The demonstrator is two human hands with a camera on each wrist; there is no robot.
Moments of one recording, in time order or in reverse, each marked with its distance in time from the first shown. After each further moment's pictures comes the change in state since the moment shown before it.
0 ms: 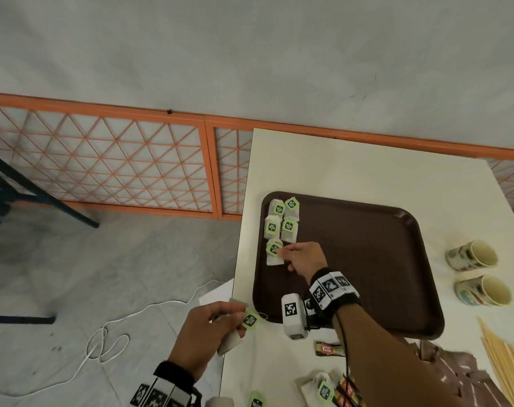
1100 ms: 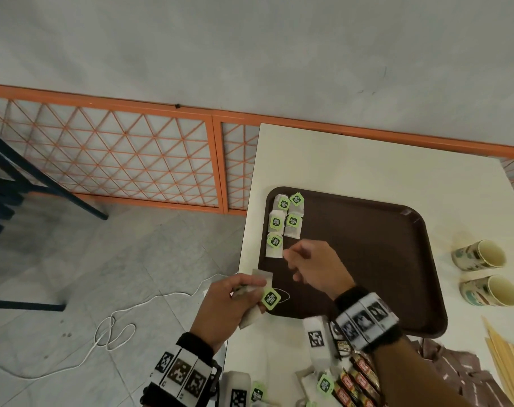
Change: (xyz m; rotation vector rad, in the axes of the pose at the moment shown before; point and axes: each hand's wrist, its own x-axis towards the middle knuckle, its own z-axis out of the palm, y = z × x) left_hand 0.005 0.021 0.024 0.076 -0.055 0.120; right_hand -0.070 -0.023 -0.030 -0.297 -0.189 -0.250
